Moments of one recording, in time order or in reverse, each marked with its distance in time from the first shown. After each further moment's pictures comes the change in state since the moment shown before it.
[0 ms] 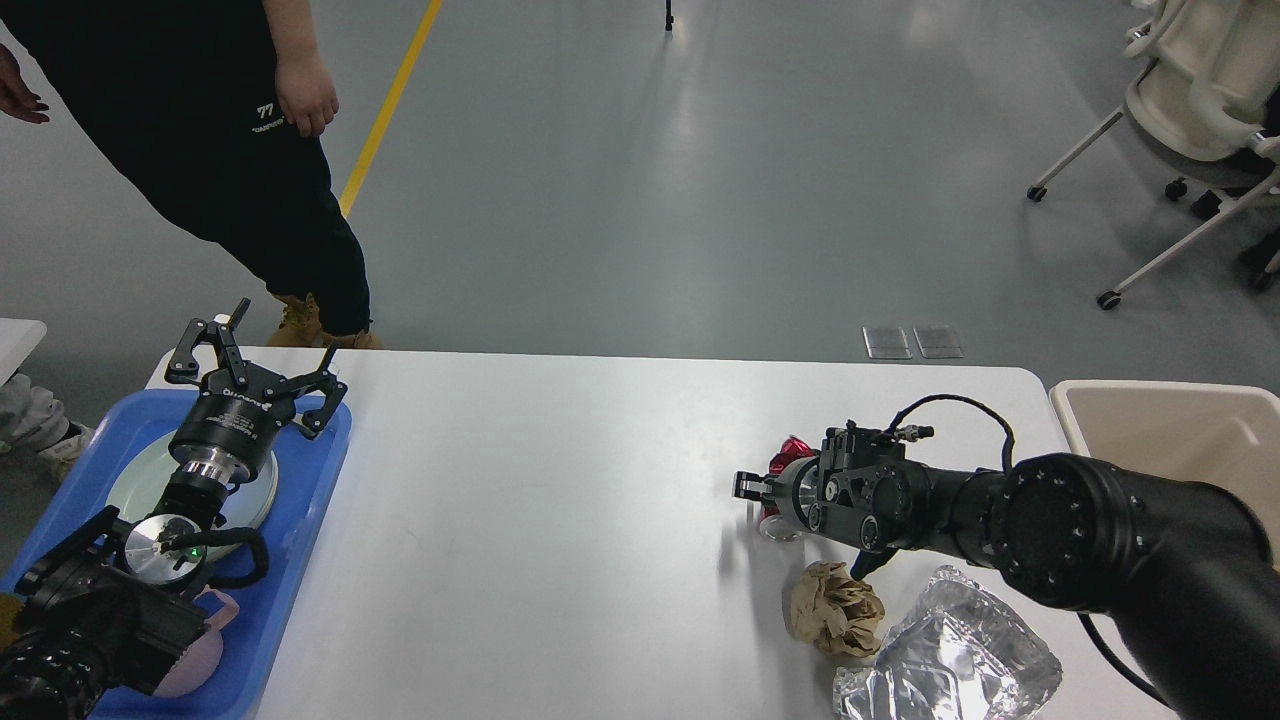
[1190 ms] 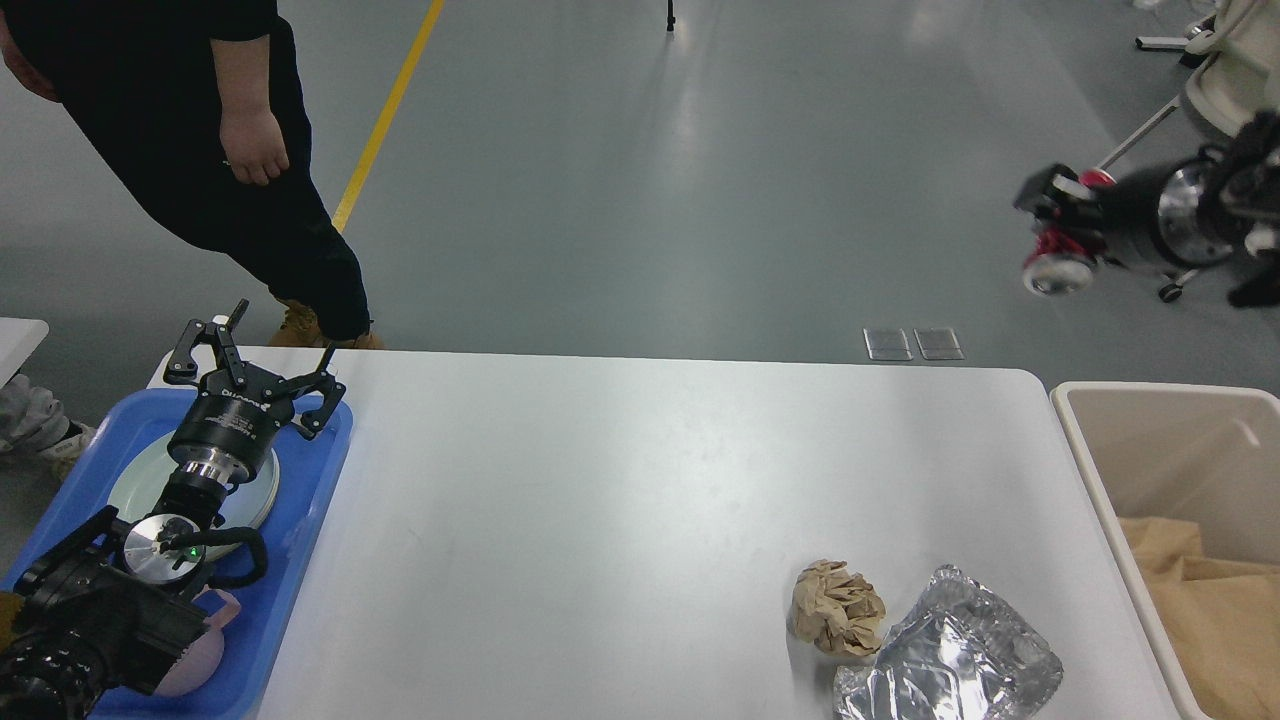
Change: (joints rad) left arm 0.000 0.001 0.000 0.000 0.000 0.001 0.000; right arm 0.621 -0.763 0.030 0.430 -0.003 0.135 0.032
